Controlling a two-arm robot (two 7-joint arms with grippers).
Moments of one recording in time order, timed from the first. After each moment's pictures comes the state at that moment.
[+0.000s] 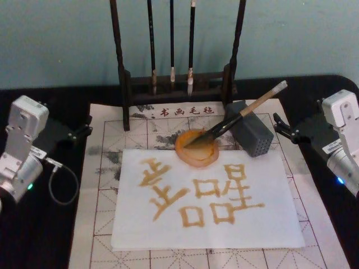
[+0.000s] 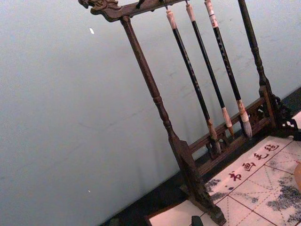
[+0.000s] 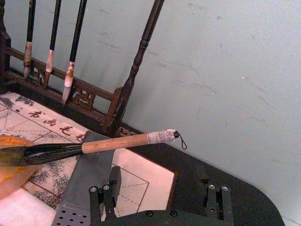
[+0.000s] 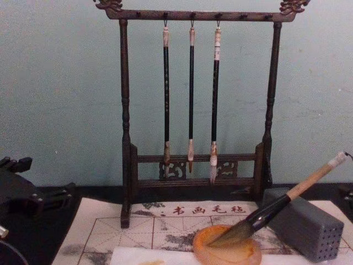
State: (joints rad) left arm -0.20 0.60 0.45 -1.41 -0.25 -0.12 0.03; right arm 0.20 0.60 -0.45 -1.41 0.25 -0.12 -0.03
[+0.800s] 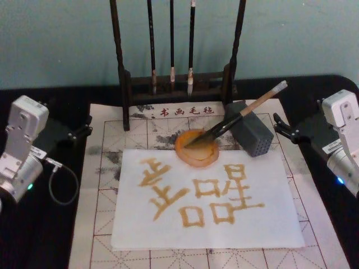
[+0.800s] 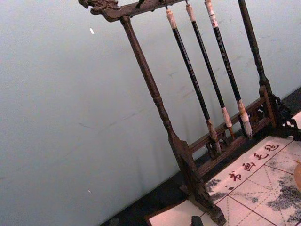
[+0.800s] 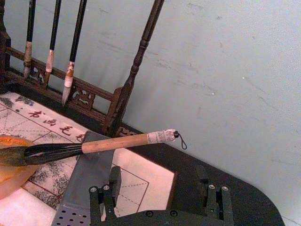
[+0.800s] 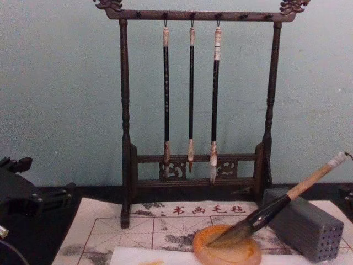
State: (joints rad) left arm -0.20 0.60 0.45 -1.41 -0.25 -0.12 0.03; right arm 0.20 0.60 -0.45 -1.41 0.25 -0.12 -0.03
